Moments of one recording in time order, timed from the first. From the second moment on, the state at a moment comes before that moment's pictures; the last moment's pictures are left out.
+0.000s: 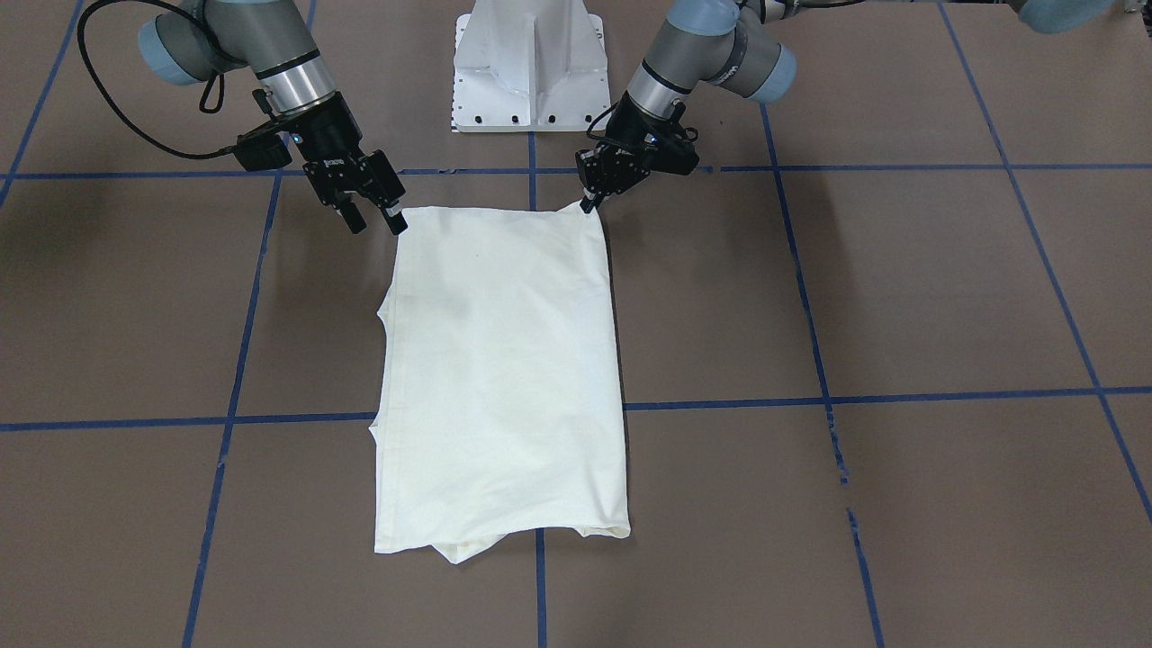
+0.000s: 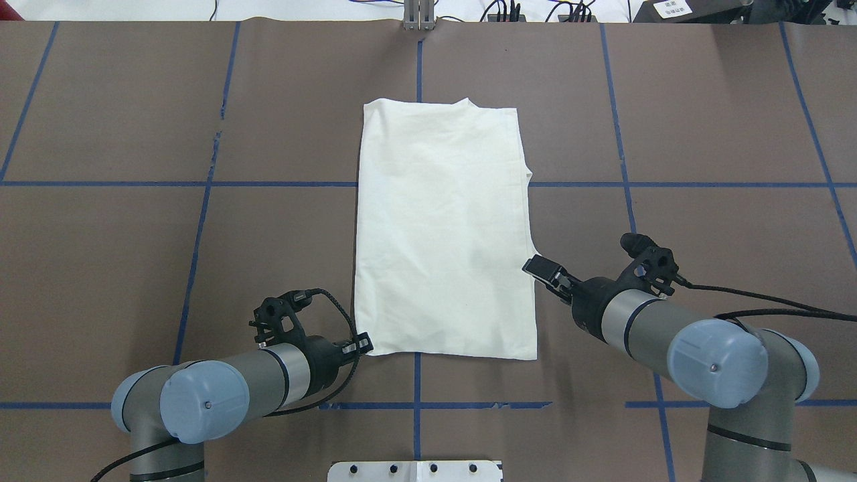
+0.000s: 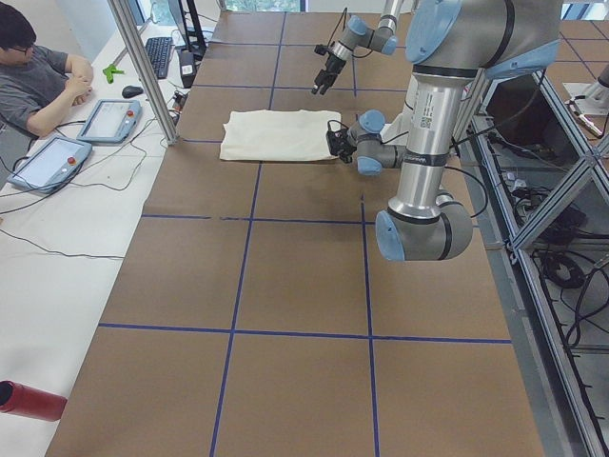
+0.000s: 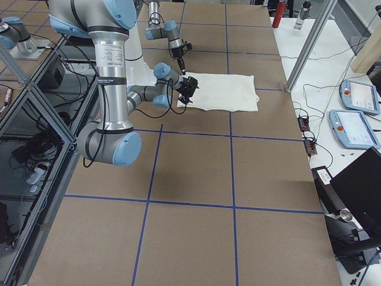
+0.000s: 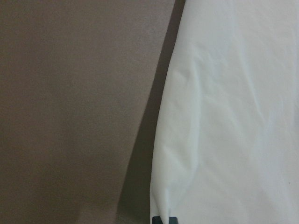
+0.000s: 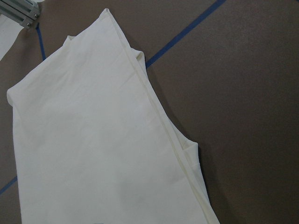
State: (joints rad) left arm -0.19 -1.90 -1.78 -2.32 -1.42 -1.78; right arm 0.30 -1.47 1.99 -0.94 1.31 1.95
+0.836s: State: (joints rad) left arm -0.19 -1.90 -1.80 -2.33 -1.42 -1.78; right arm 0.18 -1.27 1.97 -1.40 1.31 2.21
